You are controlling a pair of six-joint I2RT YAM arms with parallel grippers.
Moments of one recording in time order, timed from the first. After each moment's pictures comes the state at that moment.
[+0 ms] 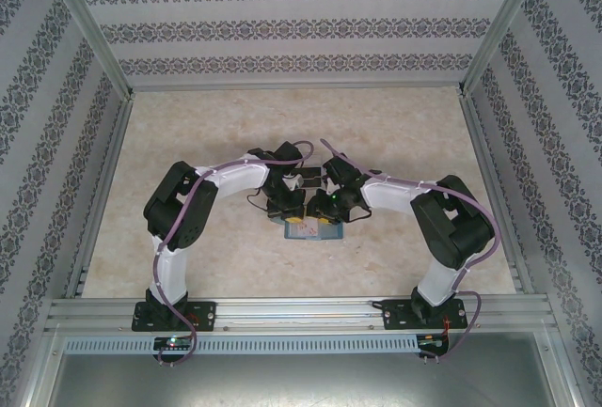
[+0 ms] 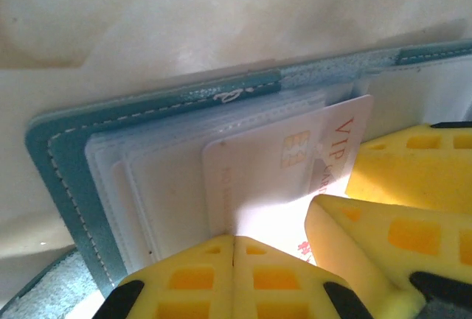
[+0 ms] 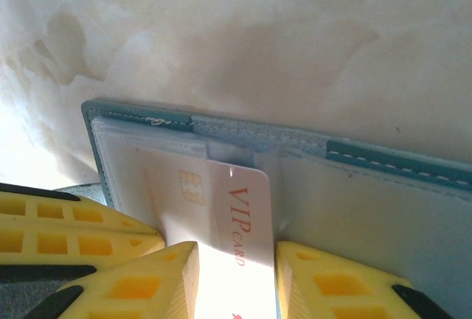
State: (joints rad) left arm -0.62 2.00 1.35 -0.78 0.50 -0.62; right arm 0.58 1.74 0.91 -0.34 -0.45 0.81
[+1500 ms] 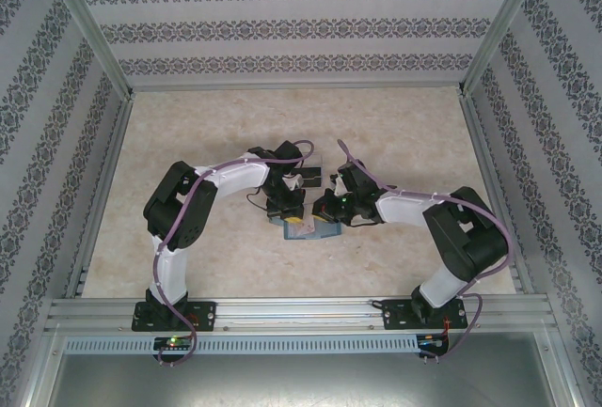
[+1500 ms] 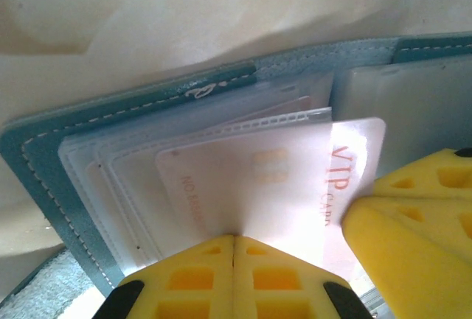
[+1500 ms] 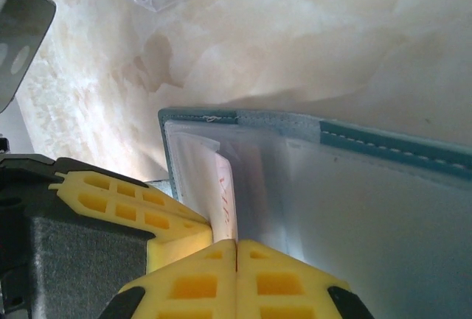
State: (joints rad) left arm -0.62 2.00 1.36 -0.81 0.49 -0.61; right arm 0.53 1.62 0.71 -0.04 -0.54 0.91
